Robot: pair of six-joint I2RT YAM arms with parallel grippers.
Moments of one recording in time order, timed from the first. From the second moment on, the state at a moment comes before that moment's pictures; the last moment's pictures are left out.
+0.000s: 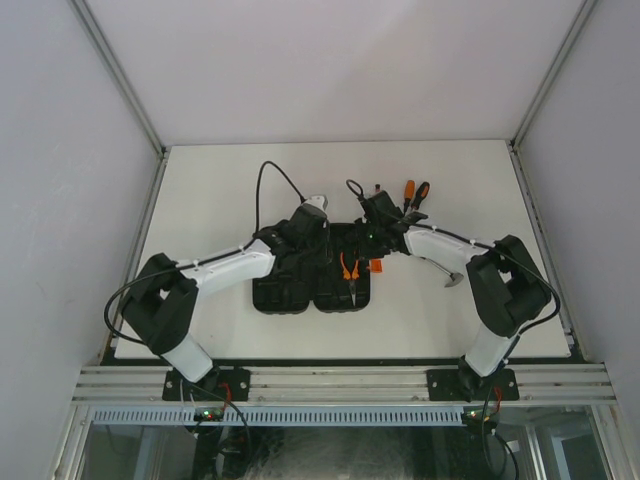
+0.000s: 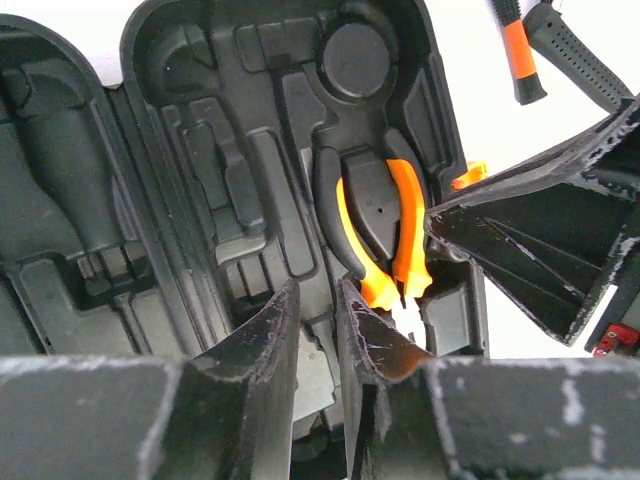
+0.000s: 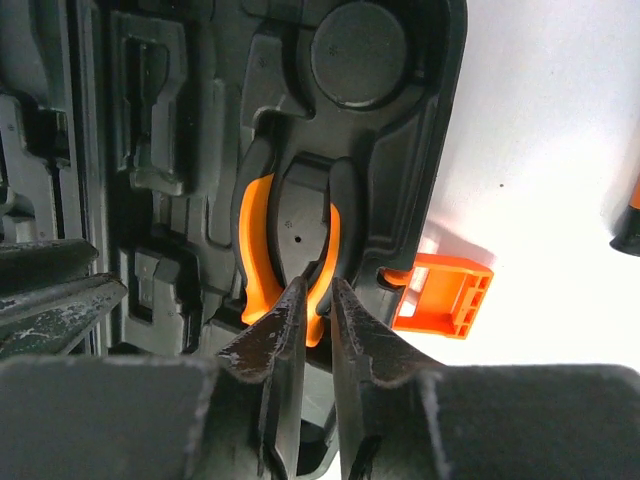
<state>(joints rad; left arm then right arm) -0.76 1.62 1.04 -0.23 -0.12 -0.61 0.58 1.71 1.10 -0.39 -0.10 0.45</state>
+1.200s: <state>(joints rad) -0.76 1.76 1.11 -0.20 -0.08 -0.60 0.58 1.79 1.15 -0.41 -0.05 0.45</state>
